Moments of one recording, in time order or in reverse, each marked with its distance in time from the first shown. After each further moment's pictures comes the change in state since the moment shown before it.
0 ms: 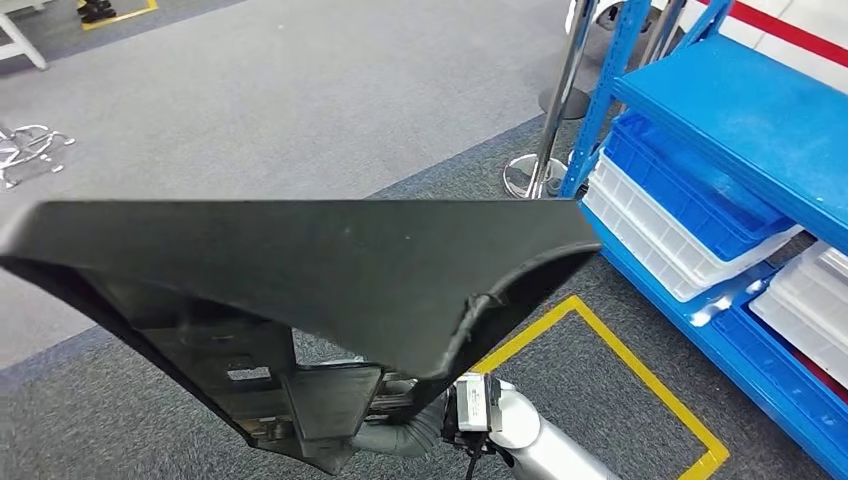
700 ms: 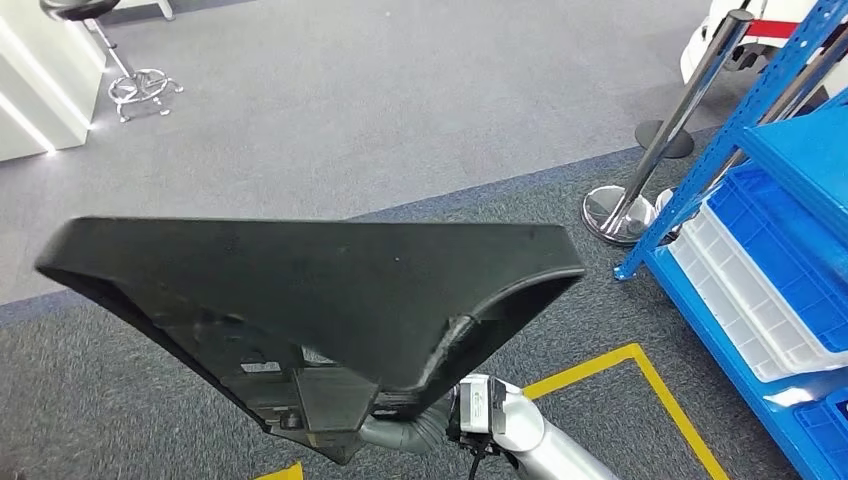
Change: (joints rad) left arm 0.015 0.009 -0.004 0.000 -0.013 -0.035 -0.029; right arm 0.019 -0.013 -0.021 0.011 0.042 -0.028 -0.017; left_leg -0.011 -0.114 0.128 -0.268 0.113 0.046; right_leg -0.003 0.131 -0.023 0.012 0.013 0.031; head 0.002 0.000
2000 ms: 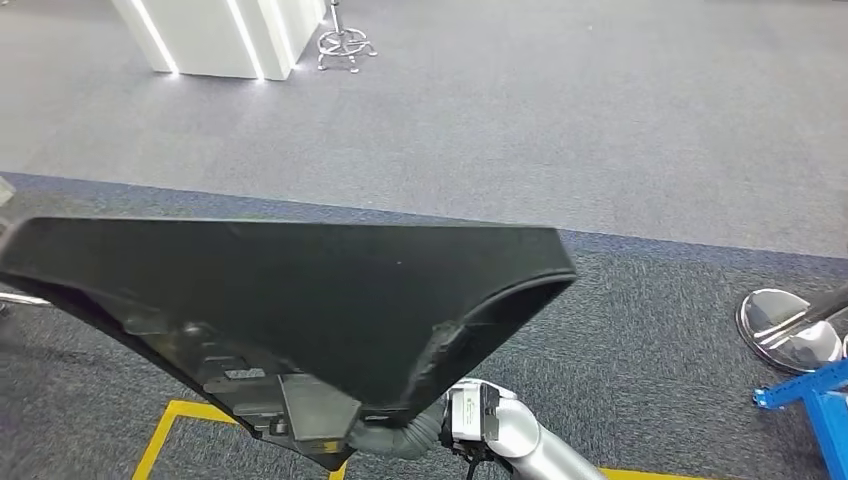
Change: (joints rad) left arm -0.008 -0.017 0.000 0.000 -0.005 0.013 0.014; right arm 0.021 0.016 0.000 -0.028 0.008 -0.007 0.022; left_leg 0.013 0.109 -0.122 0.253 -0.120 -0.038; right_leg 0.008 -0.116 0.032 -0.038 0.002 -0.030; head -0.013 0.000
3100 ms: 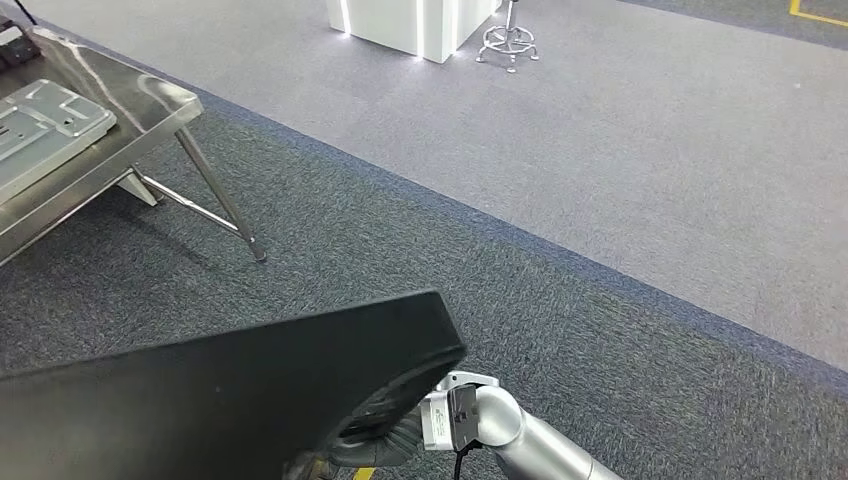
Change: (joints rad) left arm -0.017 -0.006 0.028 -0.005 0.035 0.006 -0.056; right arm -0.079 0.033 0.044 0.047 0.054 0.084 0.001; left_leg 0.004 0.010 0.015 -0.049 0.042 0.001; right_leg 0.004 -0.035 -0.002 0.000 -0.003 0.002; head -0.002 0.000
